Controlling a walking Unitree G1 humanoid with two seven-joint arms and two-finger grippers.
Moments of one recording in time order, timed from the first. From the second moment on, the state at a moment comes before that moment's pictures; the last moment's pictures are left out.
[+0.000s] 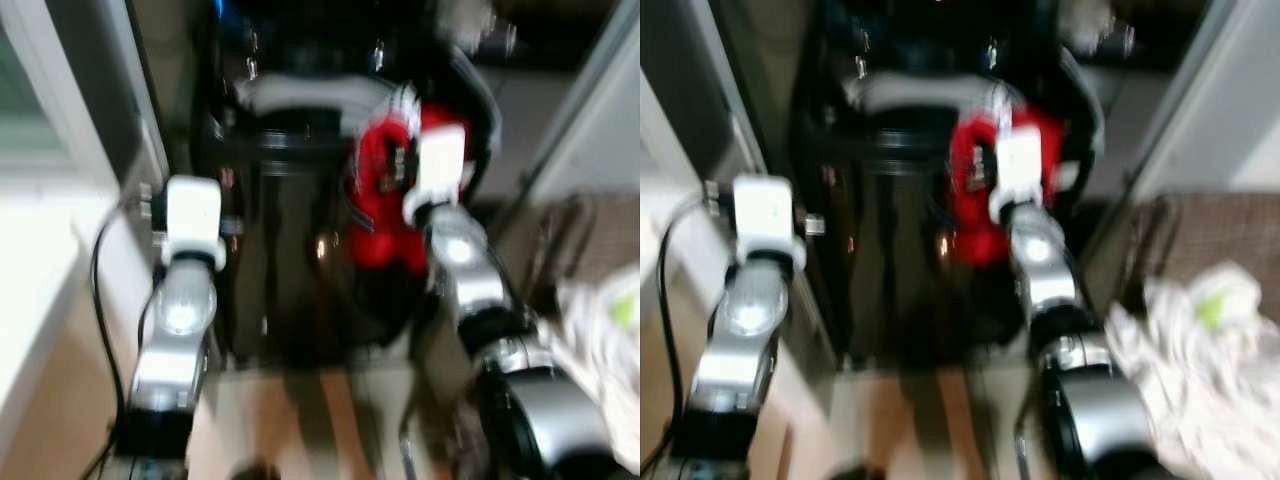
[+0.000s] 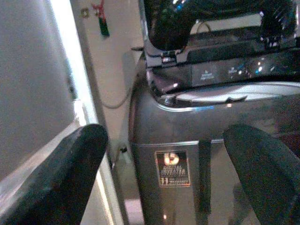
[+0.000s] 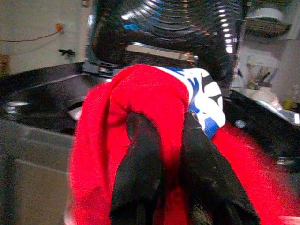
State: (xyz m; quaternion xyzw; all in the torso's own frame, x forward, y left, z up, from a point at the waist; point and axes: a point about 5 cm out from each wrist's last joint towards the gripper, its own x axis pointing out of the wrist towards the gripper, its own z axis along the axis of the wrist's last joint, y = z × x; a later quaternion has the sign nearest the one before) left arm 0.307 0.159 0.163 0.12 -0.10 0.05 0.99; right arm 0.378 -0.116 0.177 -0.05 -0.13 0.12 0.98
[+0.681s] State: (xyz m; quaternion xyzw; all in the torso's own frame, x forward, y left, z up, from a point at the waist) left arm 0.298 0.157 0.197 0.14 -0.17 0.03 0.97; right arm 0.409 -0.125 0.300 -0.12 -0.25 0.13 0.95
